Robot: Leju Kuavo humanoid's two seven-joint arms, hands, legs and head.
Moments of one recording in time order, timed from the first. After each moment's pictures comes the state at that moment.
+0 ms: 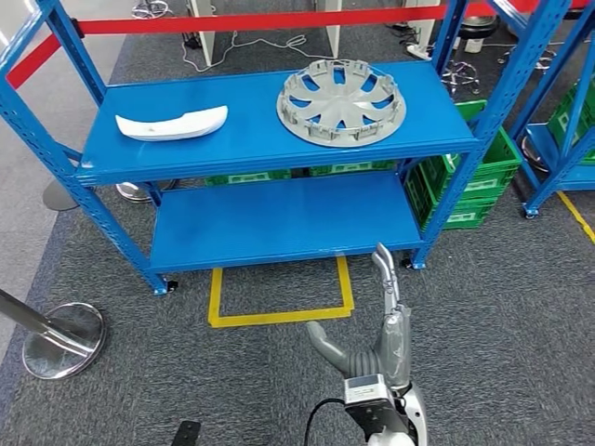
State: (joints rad) left arm -0.09 -0.29 0.87 -0.23 -1.09 0.24 -0.21; right arm 0.14 0.07 0.47 -1.69 0.47 -0.54 -0.50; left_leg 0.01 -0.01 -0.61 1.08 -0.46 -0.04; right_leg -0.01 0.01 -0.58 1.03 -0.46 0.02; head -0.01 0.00
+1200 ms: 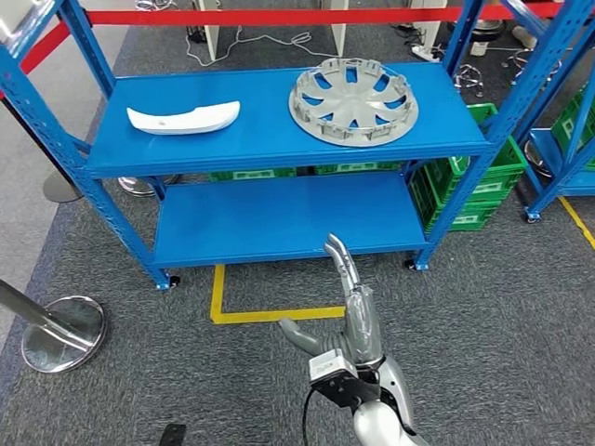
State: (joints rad) left arm -0.08 -0.25 0.92 -0.23 -1.06 0.24 -0.27; right arm 0.00 0.07 0.50 -1.53 0.49 -0.43 -0.50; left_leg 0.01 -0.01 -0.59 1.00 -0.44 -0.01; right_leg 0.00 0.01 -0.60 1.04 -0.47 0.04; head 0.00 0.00
